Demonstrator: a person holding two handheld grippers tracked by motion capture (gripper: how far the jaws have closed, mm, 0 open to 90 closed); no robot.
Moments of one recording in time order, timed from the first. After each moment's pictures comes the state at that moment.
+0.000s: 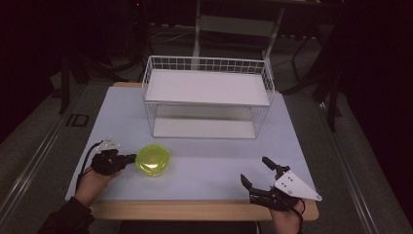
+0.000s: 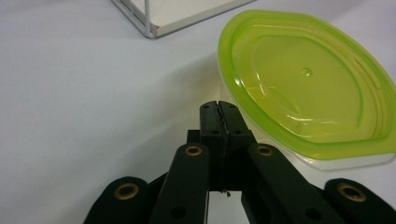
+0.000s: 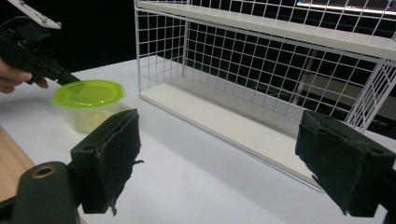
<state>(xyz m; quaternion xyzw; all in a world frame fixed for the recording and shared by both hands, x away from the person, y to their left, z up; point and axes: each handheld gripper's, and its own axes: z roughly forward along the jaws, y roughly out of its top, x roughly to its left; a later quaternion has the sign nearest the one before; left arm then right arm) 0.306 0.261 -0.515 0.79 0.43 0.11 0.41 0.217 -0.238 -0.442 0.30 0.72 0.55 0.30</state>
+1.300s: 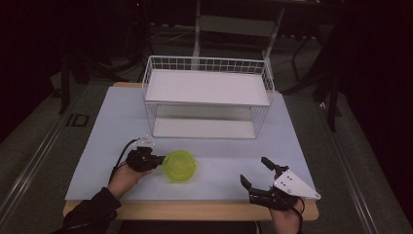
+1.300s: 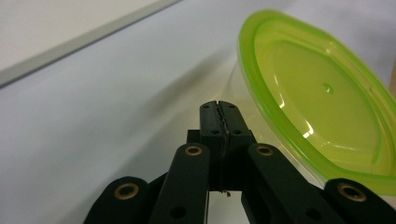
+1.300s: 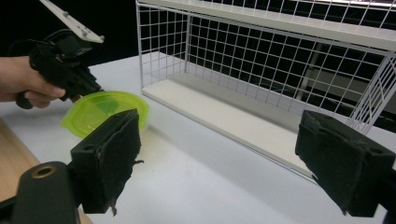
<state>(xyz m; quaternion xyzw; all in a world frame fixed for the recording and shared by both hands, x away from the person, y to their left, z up) 0.335 0.171 -0.520 0.83 0.36 0.04 0.43 0.219 -0.238 -0.444 0.30 0.73 0.54 0.29</state>
